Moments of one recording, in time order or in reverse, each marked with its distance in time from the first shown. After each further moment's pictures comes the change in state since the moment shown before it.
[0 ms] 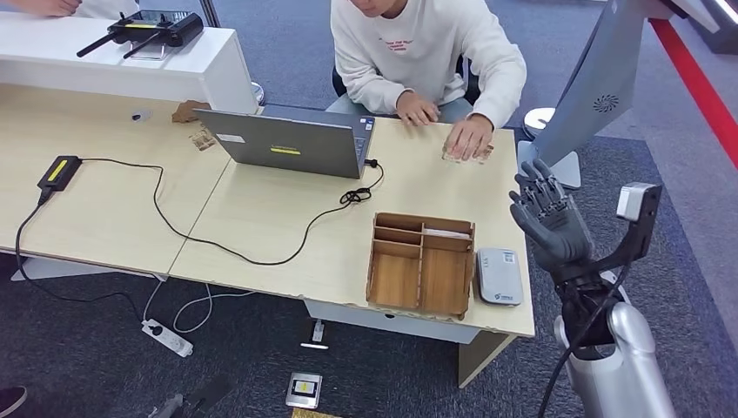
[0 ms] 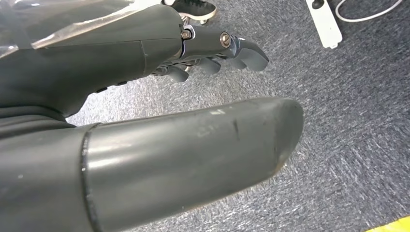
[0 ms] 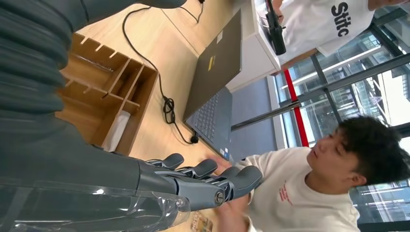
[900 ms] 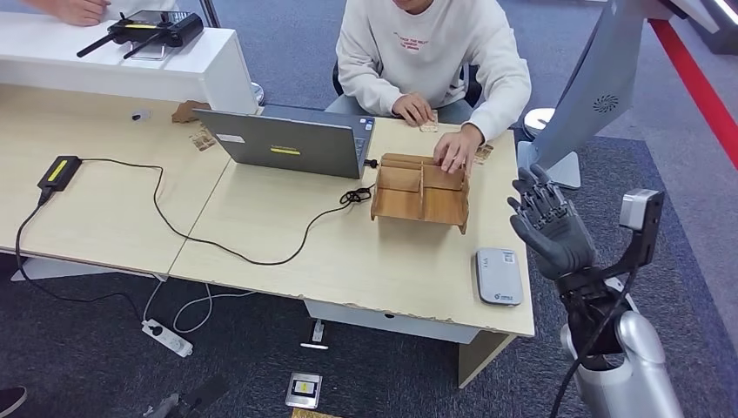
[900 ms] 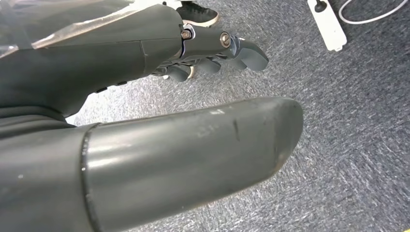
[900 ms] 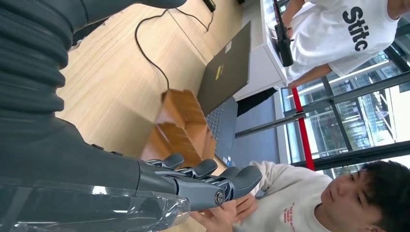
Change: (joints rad) left arm -0.005 0.019 -0.014 0.003 -0.015 -0.017 0.008; right arm 0.032 -0.044 0.019 -0.054 -0.018 0.034 0.011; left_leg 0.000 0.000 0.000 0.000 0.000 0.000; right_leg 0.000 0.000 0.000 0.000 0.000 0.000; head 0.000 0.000
